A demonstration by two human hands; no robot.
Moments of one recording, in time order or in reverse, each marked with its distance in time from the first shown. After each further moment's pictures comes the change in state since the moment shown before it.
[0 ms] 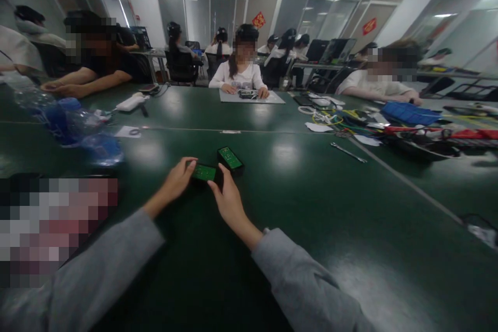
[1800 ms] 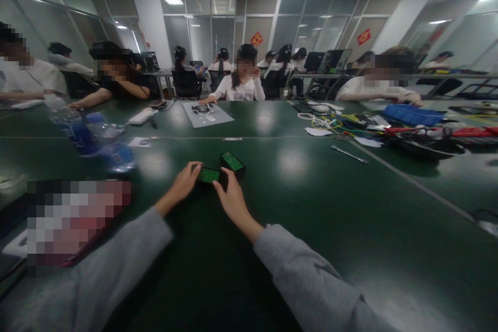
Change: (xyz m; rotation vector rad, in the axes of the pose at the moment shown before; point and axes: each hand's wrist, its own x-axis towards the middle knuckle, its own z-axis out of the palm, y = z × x) left_hand 0.000 -0.003 0.003 0.014 0.017 0.021; right_hand 0.000 -0.010 -0.003 0.015 0.044 -0.002
